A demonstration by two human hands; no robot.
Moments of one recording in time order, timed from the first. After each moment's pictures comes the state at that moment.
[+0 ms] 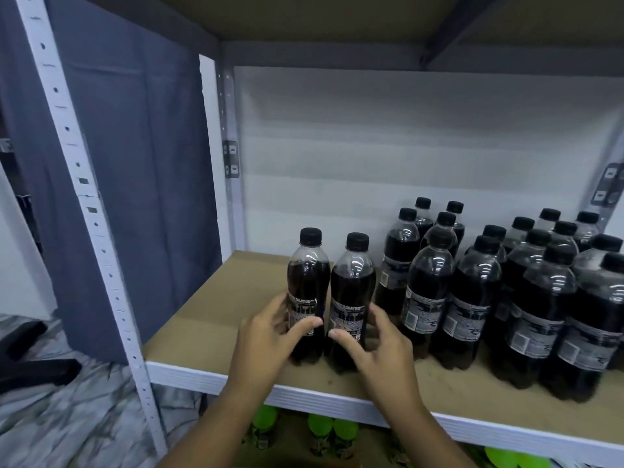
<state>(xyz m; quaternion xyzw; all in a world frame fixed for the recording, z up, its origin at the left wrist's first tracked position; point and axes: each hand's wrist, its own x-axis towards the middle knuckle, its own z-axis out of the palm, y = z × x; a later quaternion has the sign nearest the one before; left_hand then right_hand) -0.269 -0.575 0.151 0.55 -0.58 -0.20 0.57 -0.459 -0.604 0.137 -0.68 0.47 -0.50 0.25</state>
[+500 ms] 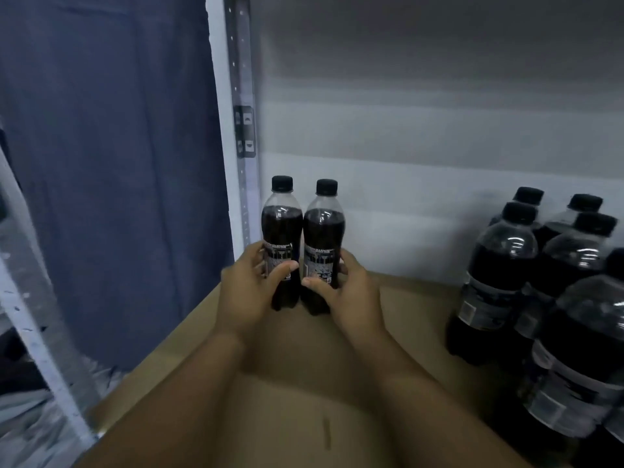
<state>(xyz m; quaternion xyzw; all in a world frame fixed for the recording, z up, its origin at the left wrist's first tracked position) -0.160 -0.741 0.145 0.60 -0.52 -0.14 0.60 -0.320 -0.804 0.127 -0.71 0.42 -0.49 0.29</state>
